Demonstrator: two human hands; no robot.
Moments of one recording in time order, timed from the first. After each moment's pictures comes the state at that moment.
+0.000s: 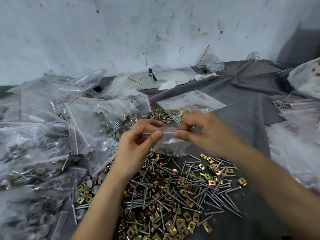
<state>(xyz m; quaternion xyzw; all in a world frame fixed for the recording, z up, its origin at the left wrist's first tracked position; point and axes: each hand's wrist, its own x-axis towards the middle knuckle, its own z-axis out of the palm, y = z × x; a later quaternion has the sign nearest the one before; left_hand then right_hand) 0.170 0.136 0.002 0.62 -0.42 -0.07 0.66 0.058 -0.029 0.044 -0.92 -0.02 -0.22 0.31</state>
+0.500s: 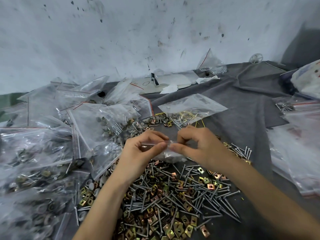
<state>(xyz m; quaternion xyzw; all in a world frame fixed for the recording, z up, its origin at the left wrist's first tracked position) 0.165 0.136 0.003 0.63 -0.43 -0.14 0.64 0.054 -0.024 0.022 -0.90 -0.01 -0.21 0.39</state>
